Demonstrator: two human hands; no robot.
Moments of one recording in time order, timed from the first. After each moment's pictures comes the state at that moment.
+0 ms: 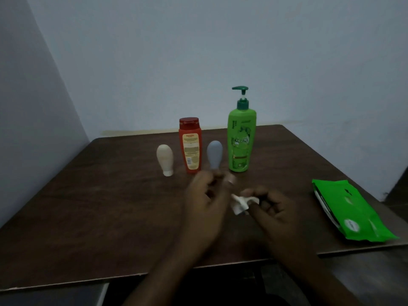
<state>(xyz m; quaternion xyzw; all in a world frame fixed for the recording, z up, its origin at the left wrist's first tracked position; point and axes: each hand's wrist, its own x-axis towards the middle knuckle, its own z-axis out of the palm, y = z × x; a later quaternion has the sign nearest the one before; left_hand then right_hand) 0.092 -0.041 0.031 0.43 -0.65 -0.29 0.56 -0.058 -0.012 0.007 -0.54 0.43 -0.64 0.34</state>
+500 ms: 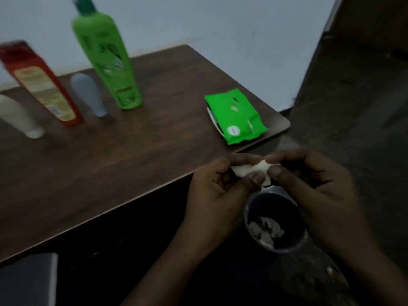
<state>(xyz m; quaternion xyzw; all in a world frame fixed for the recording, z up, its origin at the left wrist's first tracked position) -0.085 0.077 -0.024 0.26 -0.59 -0.64 0.43 -0.219 0.153 -0.010 -0.45 0.56 -0.65 0.24</state>
